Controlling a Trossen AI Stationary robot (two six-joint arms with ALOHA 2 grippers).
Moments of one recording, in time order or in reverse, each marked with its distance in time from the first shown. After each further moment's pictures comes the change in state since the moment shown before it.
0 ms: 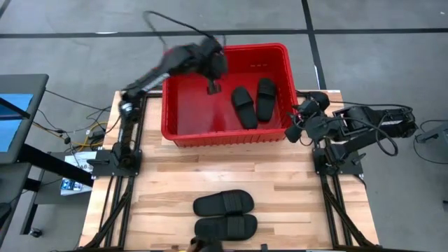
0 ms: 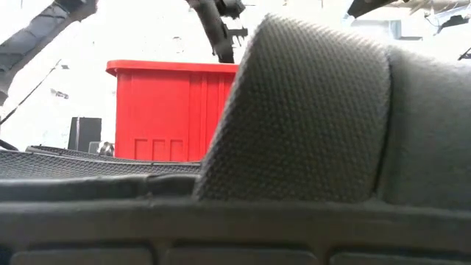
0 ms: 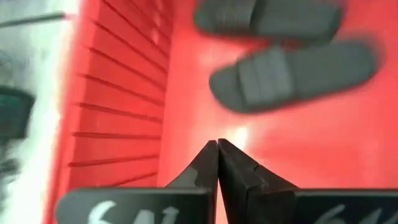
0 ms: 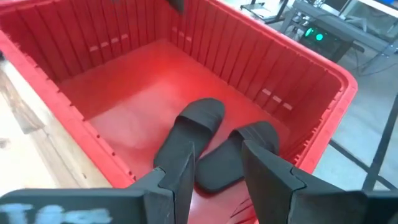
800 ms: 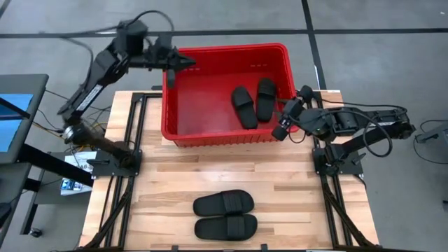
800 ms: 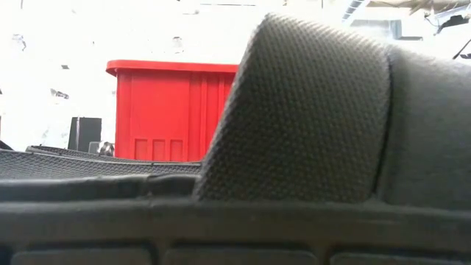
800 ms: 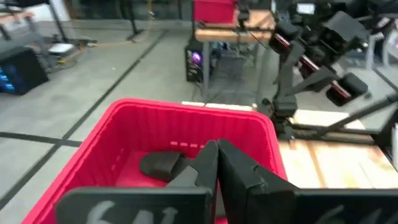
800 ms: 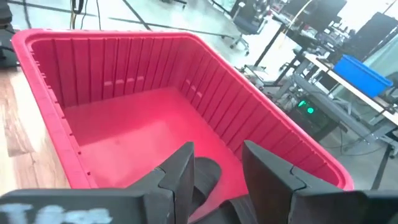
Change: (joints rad) left arm 0.154 -0.647 -0.446 0.394 0.652 -0.350; right arm -0.055 0.082 0.000 0.441 -0.012 -0.545
